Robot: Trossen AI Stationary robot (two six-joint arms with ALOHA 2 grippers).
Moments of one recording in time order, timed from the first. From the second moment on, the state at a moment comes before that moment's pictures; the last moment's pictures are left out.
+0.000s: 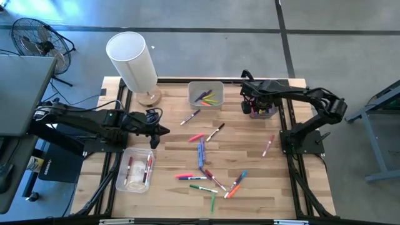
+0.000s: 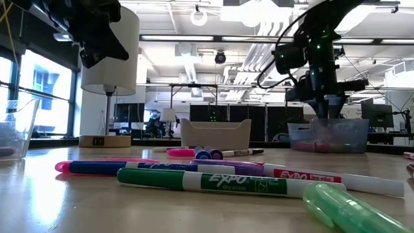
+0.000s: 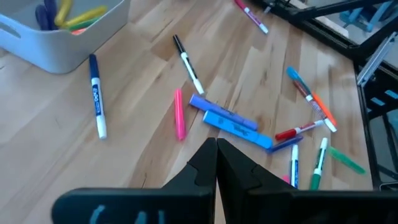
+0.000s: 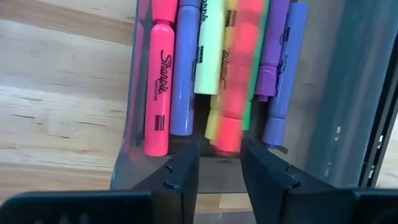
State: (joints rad) left arm -0.11 0.83 0.63 -0.36 -0.18 -0.55; right arm -0.60 1.48 0.95 -1.06 0.28 0.80
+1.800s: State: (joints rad) left arm 0.02 2.14 1.78 -0.68 -0.08 -0.52; right arm 0.25 1.11 1.06 -1.03 0.54 0.94
